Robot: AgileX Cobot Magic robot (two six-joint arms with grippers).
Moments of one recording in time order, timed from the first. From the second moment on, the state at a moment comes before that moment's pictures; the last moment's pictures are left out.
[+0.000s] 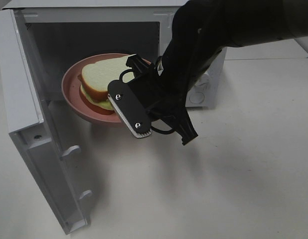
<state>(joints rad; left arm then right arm) -0.01 0.00 -0.50 -0.09 1.04 0.06 0.74 1.84 -1.24 -0.02 0.53 -1.48</state>
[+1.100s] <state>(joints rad) -0.01 0.00 -0.50 -0.09 1.04 0.06 0.72 2.16 -1.73 -0.04 0.75 -1.41</state>
